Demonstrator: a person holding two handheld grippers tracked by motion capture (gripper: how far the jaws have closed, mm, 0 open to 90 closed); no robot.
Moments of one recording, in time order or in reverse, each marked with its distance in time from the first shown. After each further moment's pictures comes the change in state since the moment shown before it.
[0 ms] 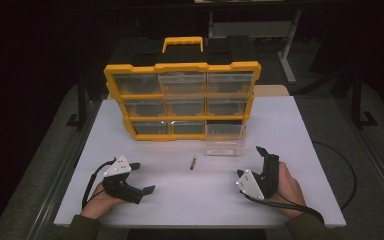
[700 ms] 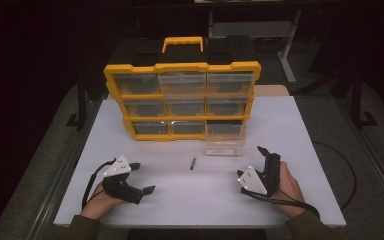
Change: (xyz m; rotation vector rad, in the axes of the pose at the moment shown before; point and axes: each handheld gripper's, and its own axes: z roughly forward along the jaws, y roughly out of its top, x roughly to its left) left arm 0.000 0.000 0.000 0.001 0.000 0.000; right arm -0.004 -0.003 0.003 0.025 0.050 0.081
